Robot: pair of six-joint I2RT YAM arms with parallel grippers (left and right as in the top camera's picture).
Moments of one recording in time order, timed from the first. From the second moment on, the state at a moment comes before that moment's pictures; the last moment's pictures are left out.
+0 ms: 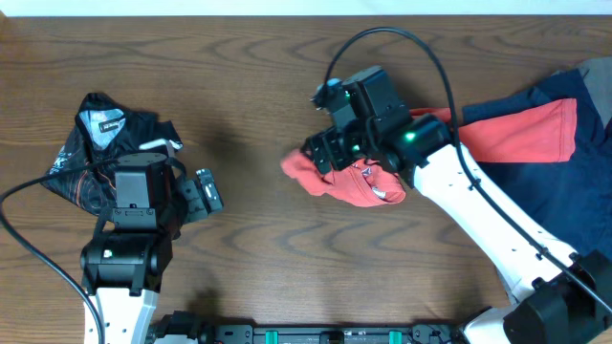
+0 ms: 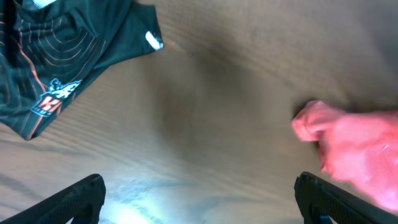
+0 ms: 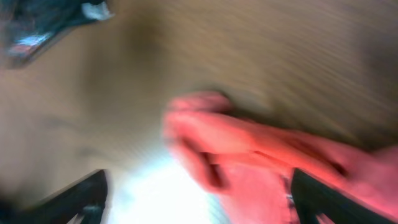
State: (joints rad) left arm -0.04 0.91 0.89 -0.87 -0.04 -0.37; right arm 0.55 1.63 1.38 -0.70 -0.17 0.17
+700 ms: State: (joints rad) left arm -0.26 1.48 0.89 -0.51 0.35 -0.55; right arm 0.24 1.62 1.38 -1.11 0.13 0.36
